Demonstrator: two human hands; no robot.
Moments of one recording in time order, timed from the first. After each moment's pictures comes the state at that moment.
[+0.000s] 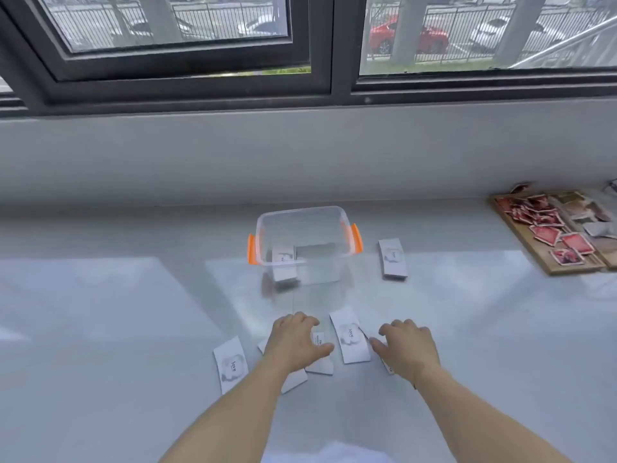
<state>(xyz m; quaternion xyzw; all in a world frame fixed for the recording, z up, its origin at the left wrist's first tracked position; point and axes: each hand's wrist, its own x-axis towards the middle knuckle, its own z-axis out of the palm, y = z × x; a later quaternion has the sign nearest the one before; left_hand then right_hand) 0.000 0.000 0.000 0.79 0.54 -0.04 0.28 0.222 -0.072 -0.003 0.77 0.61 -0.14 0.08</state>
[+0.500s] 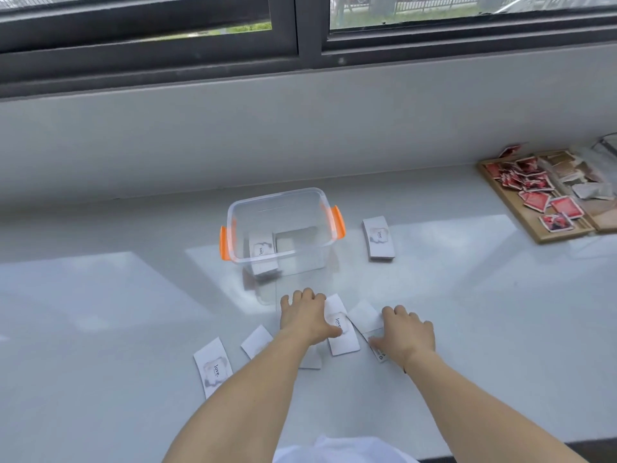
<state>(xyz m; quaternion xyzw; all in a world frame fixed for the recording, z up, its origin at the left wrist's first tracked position) 0.066 0.031 -0.010 0.81 0.52 -0.15 0.23 0.236 -0.063 -0.011 0.82 0.51 -0.21 0.12</state>
